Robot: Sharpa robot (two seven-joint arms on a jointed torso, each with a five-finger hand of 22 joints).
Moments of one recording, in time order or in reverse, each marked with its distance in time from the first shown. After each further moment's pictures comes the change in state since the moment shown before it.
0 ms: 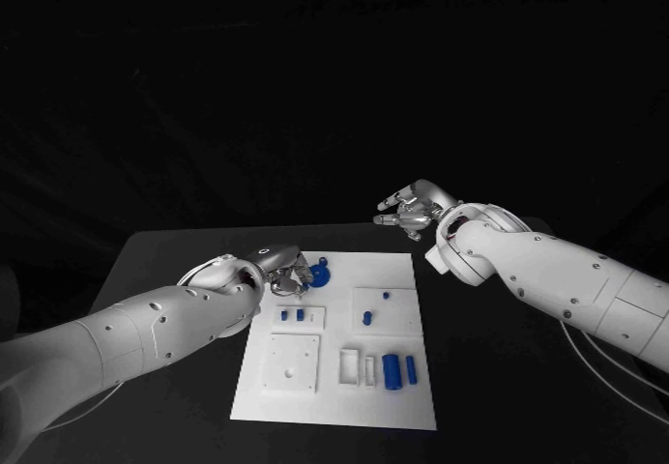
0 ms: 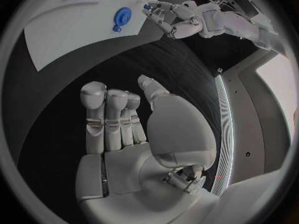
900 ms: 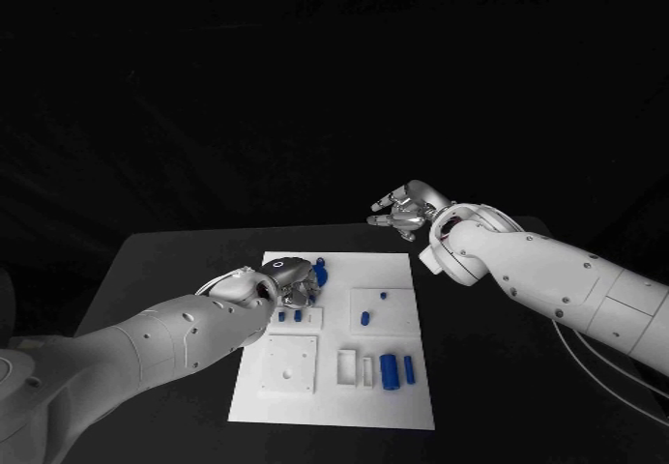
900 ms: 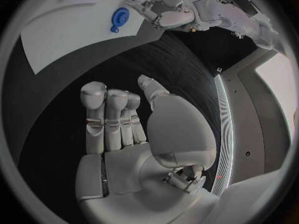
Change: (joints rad) left arm -0.022 0.121 -0.075 -0.132 -0.040 -0.021 0.005; left_hand 0.000 0.000 0.000 0.000 0.000 0.000 0.000 0.000 0.000 0.001 0.000 0.001 0.000 0.000 0.000 0.000 0.000 0.006 -0.004 0.004 0.014 0.000; right arm 0.000 0.015 0.000 -0.005 0.000 0.000 0.000; right_hand 0.000 0.000 0.000 0.000 0.000 -0.002 -0.002 0.000 0.000 0.002 0.002 0.000 -0.001 0.000 0.000 0.000 -0.001 0.000 0.000 0.000 0.000 0.000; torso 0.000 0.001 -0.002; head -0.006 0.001
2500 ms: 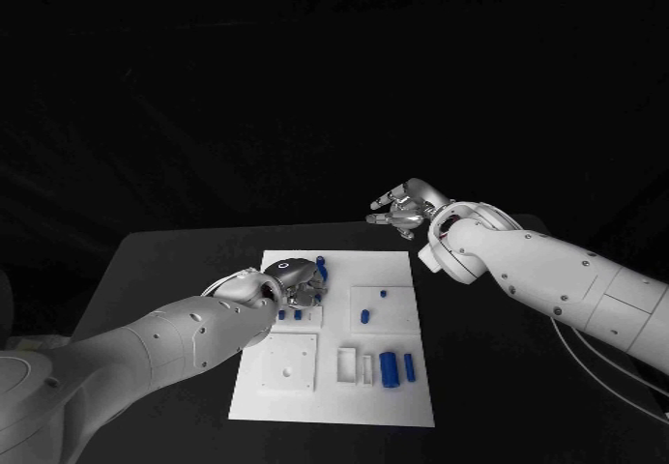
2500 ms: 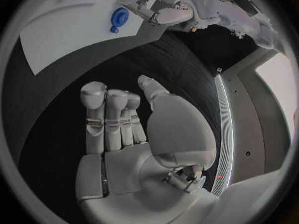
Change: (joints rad) left arm -0.016 0.042 -0.005 -0.055 0.022 -0.002 0.050; left_hand -0.021 -0.063 0.020 -0.020 0.002 -0.071 0.018 0.000 0.000 -0.141 0.041 0.001 0.001 -0.029 0.025 -0.051 -0.020 0.017 -0.007 0.025 -0.050 -0.001; right arm 0.000 0.000 0.000 0.000 0.000 0.000 -0.001; right_hand 0.000 0.000 0.000 0.000 0.000 0.000 0.000 0.000 0.000 0.000 0.000 0.000 0.000 0.000 0.000 0.000 0.000 0.000 0.000 0.000 0.000 0.000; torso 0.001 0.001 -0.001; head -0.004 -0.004
